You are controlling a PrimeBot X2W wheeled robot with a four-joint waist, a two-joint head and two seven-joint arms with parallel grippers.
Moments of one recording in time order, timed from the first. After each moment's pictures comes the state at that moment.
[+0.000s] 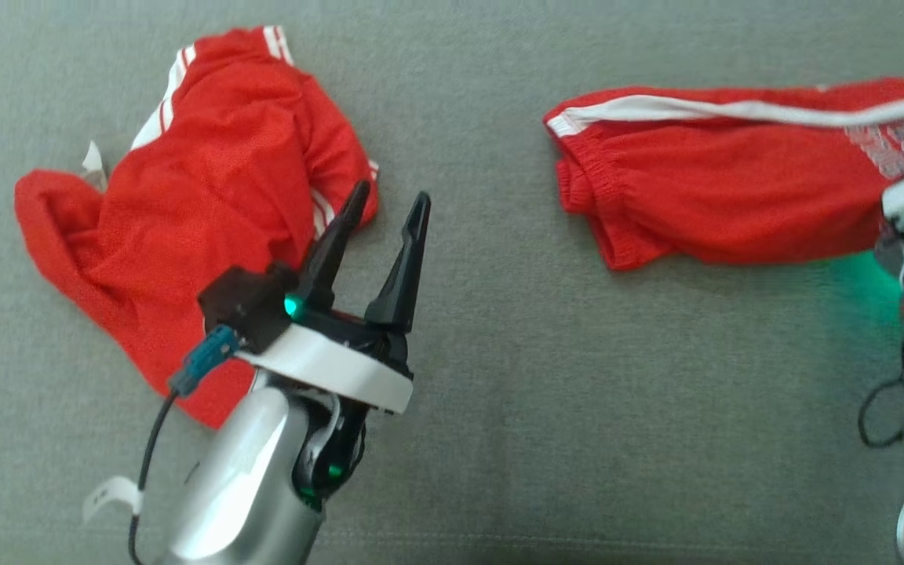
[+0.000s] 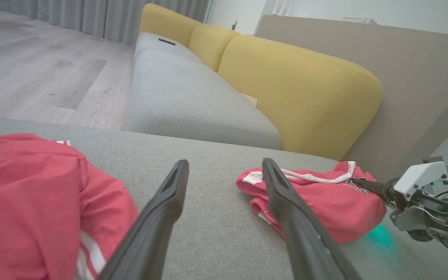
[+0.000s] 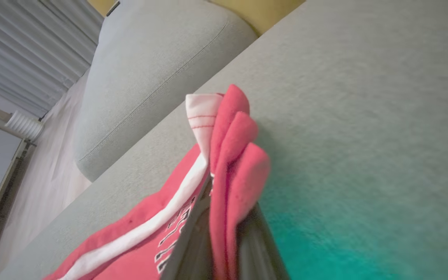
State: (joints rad) left arm -0.34 0.04 -0.46 0.17 -0.43 -0.05 -0.26; right arm -0.87 -0.20 -0.43 1.06 0.38 0.13 0.08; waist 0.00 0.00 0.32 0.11
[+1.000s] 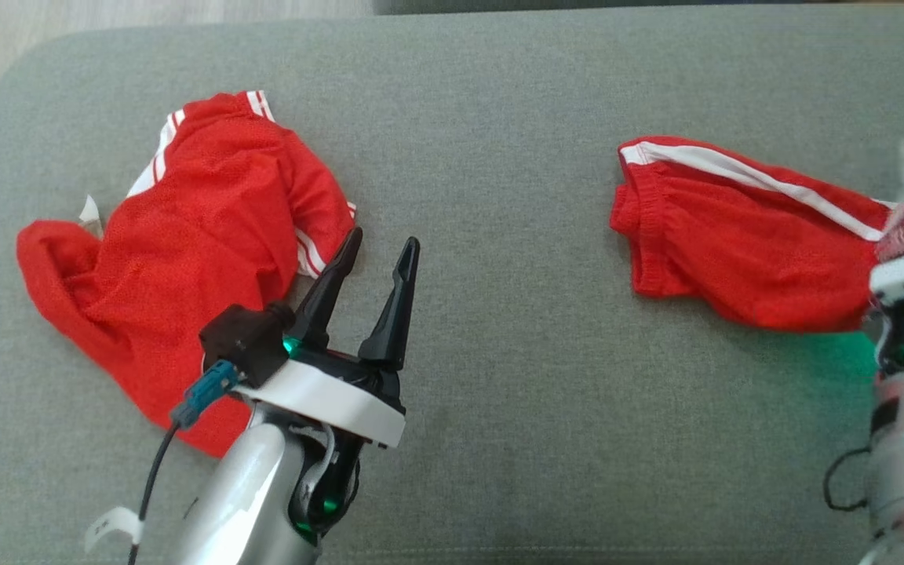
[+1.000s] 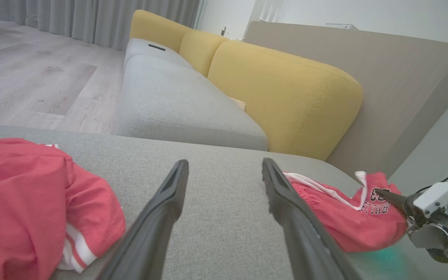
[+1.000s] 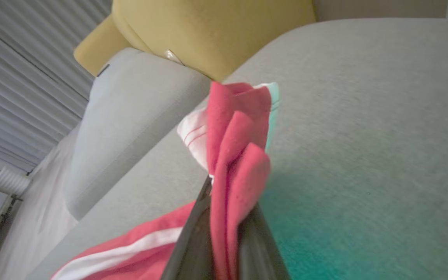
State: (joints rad) left arm -0.25 0.04 -0.44 0.18 -0.42 -0.06 -0.26; right arm -0.67 -0.10 -0.61 0.91 0.28 0.13 -0.03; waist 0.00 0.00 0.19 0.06
